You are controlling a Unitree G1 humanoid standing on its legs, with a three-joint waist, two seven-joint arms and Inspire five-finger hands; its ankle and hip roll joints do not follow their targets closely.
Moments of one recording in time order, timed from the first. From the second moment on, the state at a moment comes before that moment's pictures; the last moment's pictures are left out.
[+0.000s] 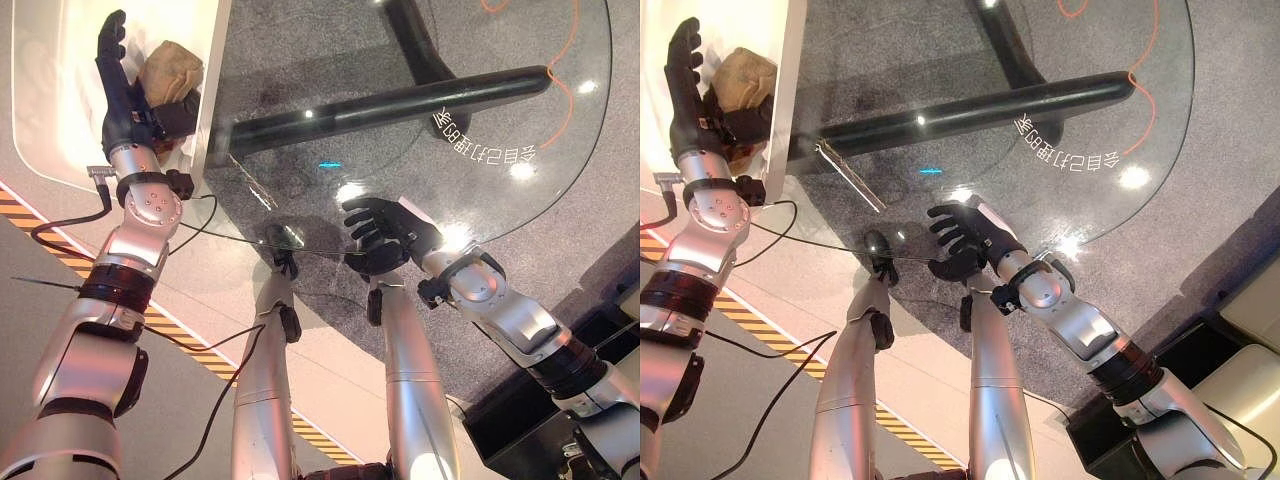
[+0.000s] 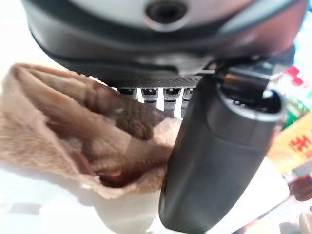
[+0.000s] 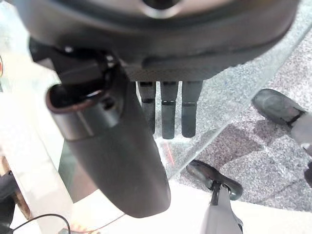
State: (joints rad) left arm -0.83 0.72 -0.26 0.58 -0.23 -0.12 0.59; right arm -0.55 -0.70 0.55 -0.11 0.37 0.37 -0.08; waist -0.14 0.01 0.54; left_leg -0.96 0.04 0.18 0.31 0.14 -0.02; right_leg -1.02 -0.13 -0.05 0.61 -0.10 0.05
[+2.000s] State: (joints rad) left arm 0.12 0.29 -0.27 0.72 -0.69 0.01 0.03; right arm 0.06 -0.40 0.38 0.59 0.23 0.12 -0.05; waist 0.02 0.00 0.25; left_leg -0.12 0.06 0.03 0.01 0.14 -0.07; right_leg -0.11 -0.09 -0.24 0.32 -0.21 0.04
